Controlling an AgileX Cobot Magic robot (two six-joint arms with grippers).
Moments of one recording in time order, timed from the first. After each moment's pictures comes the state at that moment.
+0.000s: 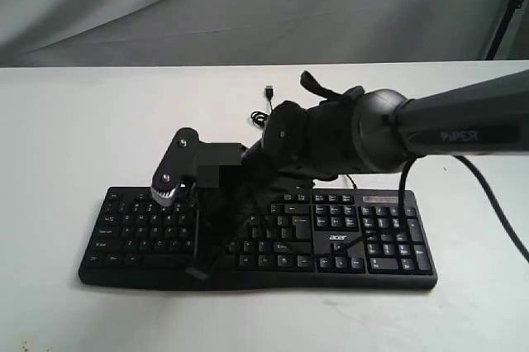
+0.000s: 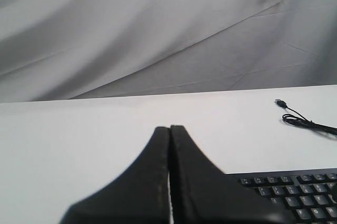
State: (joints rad) left arm 0.04 0.00 0.00 0.03 0.16 -0.02; right arm 0.91 2.05 -1.27 0.71 0.41 -1.18
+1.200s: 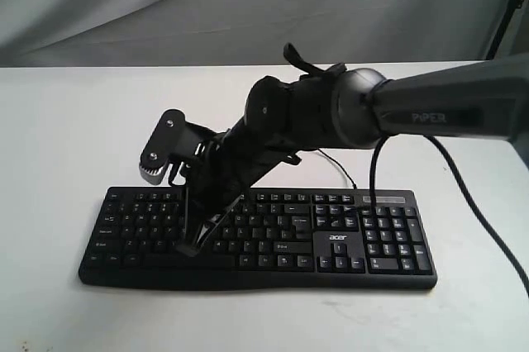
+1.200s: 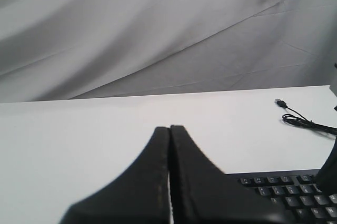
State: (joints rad) left arm 0.04 0.00 0.00 0.03 0.16 -0.02; right arm 0.89 2.12 -1.42 0.60 0.52 -1.07
